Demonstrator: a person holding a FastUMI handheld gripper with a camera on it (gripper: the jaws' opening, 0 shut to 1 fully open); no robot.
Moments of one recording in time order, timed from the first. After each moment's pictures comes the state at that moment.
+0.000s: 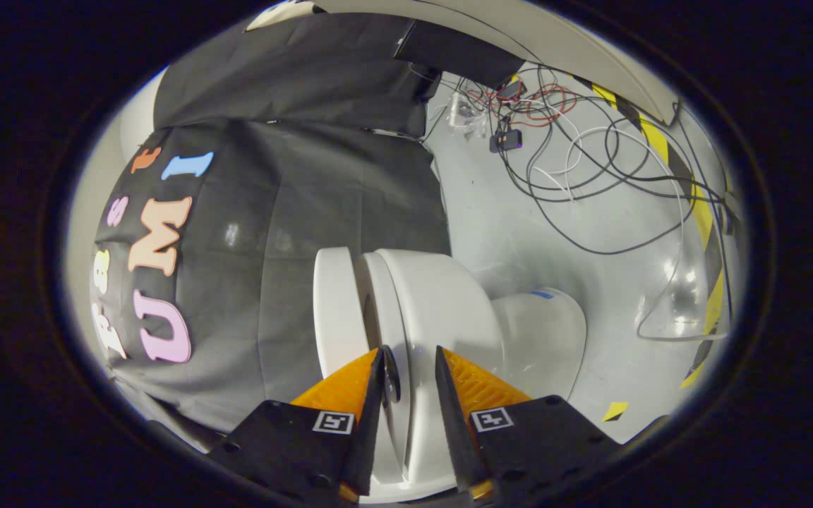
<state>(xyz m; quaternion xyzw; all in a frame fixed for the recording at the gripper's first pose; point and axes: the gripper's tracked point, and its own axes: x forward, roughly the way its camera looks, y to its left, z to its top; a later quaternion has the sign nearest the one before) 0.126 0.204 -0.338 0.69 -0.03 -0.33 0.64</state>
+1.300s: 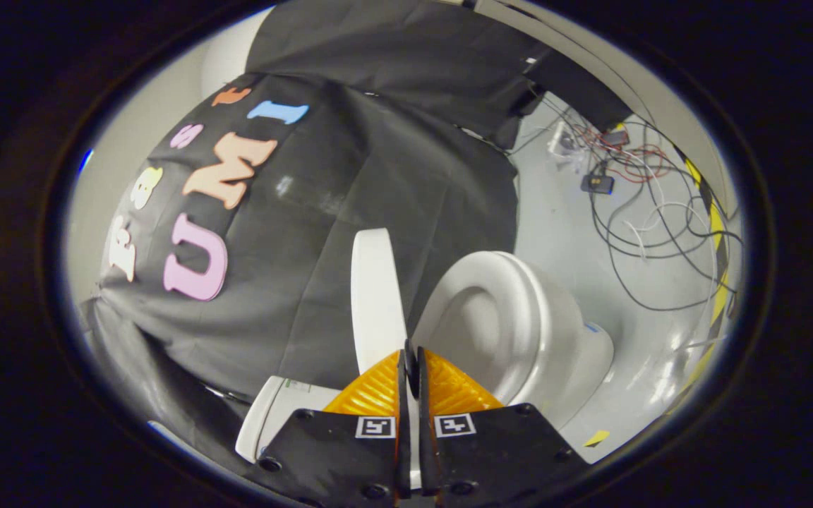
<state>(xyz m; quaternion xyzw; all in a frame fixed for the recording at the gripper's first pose) 0.157 0.226 -0.193 0.56 -0.03 -0.26 0.79</state>
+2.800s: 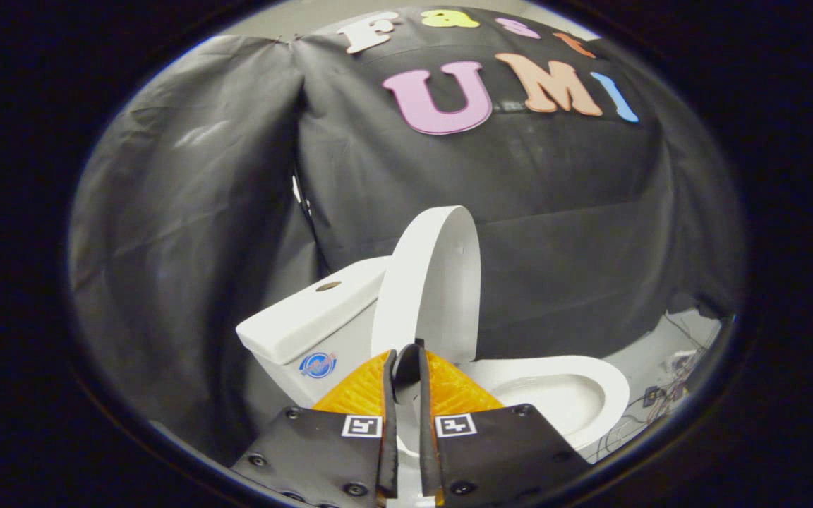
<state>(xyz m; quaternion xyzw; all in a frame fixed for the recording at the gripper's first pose) 0.276 0.419 -0.032 0.09 0.12 -0.02 0.99</state>
